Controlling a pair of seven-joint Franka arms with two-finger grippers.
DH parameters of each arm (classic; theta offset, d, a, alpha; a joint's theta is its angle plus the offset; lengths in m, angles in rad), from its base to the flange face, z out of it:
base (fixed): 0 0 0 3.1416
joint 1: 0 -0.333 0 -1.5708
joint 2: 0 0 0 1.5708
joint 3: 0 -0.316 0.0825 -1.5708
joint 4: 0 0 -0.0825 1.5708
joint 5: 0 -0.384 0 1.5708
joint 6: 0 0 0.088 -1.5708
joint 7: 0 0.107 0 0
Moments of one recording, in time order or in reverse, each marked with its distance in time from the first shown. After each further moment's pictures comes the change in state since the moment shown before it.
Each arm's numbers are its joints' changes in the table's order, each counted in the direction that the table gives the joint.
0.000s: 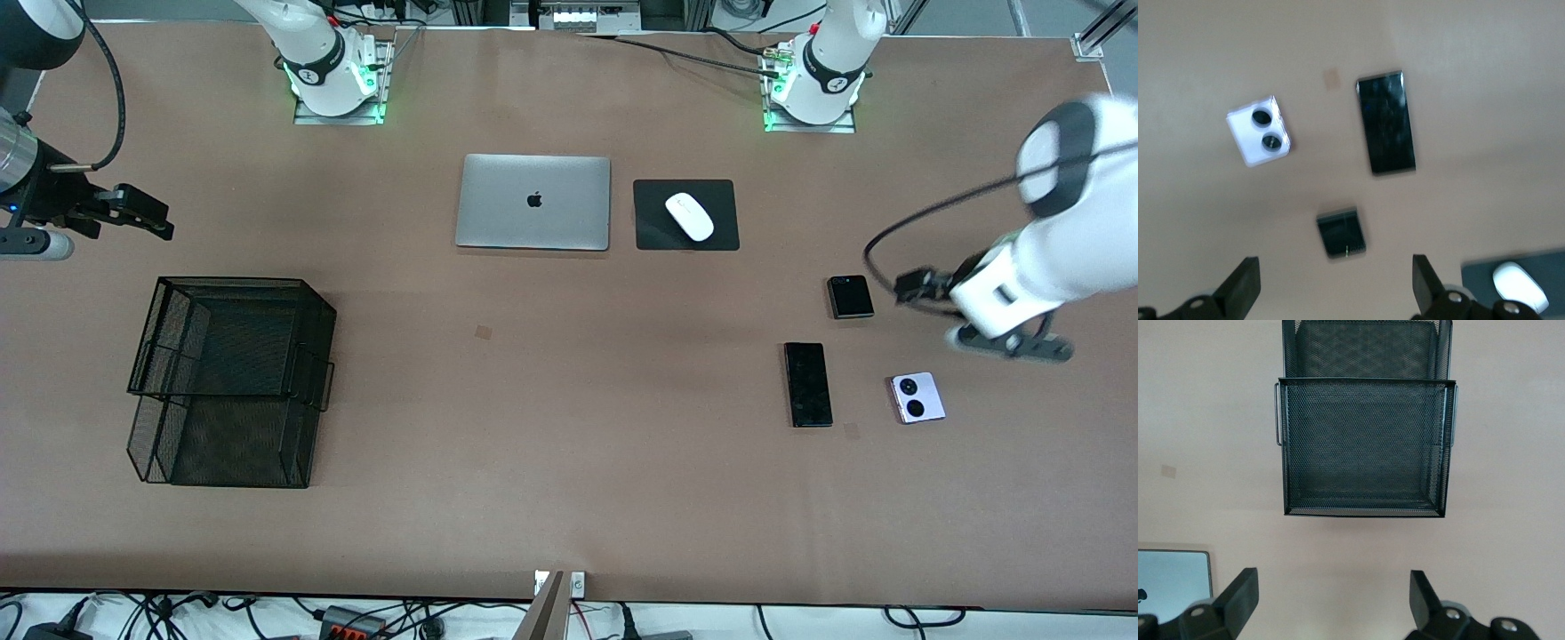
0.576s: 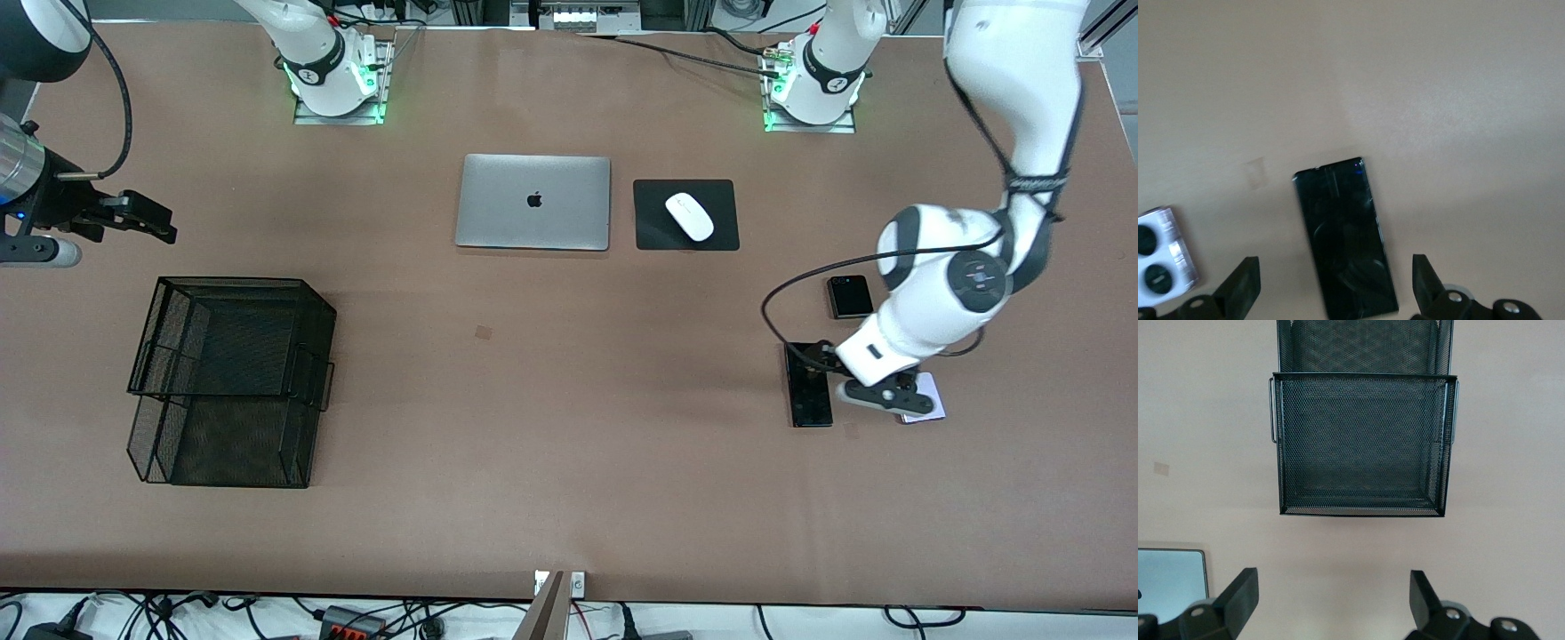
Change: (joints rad) left arm 0.007 -0.214 0.081 -0.192 0.000 -0.616 -0.045; right arm 0.000 -0.018 0.000 -0.002 0.003 0.000 0.000
